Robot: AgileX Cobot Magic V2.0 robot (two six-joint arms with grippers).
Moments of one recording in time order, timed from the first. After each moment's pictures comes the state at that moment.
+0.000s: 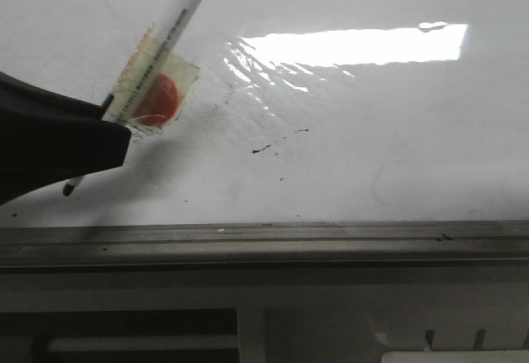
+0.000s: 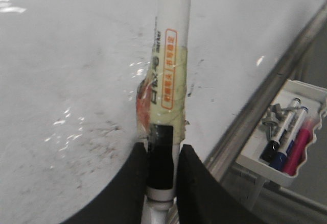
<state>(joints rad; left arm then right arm) -0.74 1.06 -0.25 0.27 -0.46 -0.04 0.57 0.62 -0.50 0.22 0.43 -0.28</state>
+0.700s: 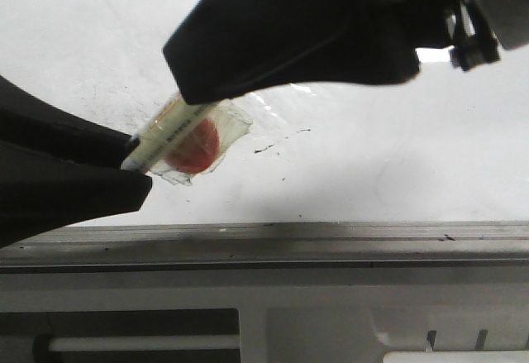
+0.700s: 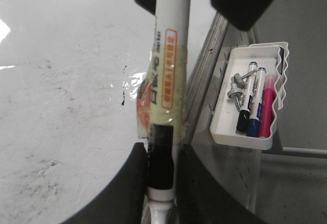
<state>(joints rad) -0.74 1.06 -0.25 0.62 -0.49 -0.04 0.98 1.04 -0.62 0.29 0.06 -0.31</state>
